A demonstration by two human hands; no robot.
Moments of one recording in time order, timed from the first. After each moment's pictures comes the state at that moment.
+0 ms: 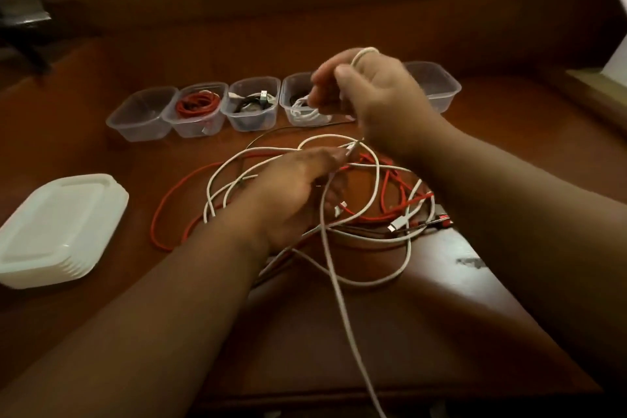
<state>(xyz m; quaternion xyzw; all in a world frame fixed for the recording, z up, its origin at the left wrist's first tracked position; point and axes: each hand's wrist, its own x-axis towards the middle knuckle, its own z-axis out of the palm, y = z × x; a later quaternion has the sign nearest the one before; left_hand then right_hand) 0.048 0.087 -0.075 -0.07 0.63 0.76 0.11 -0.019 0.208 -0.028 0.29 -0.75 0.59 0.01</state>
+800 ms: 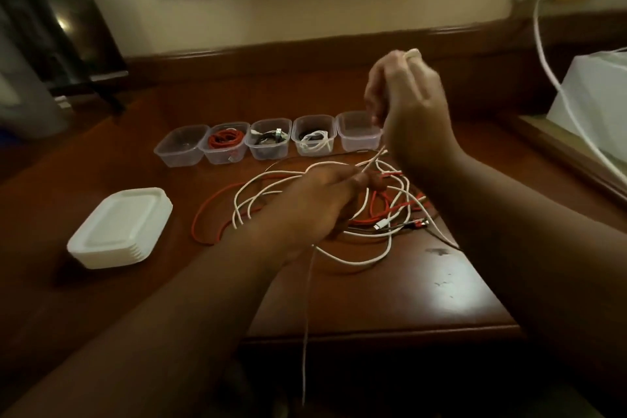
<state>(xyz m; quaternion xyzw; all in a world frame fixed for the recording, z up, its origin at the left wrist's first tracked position) 0.128 0.115 -0.027 0.05 0.81 0.58 0.04 0.056 0.244 0.017 0.31 -0.65 0.68 0.15</state>
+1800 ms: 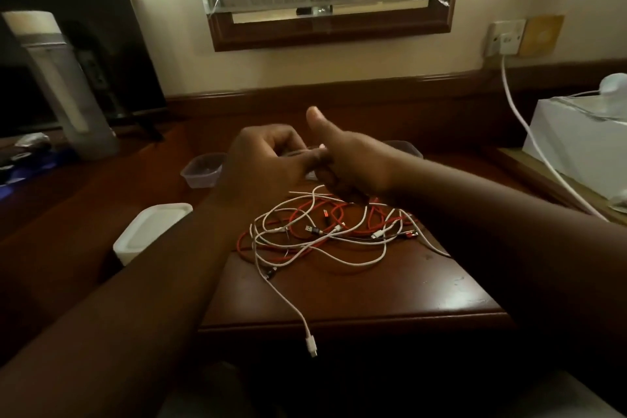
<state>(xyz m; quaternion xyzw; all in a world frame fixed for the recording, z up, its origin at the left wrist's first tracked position) 0.183 0.078 0.036 0.12 0.85 0.38 -0.33 0.138 0.232 0.062 0.33 -0.80 0.48 -0.16</state>
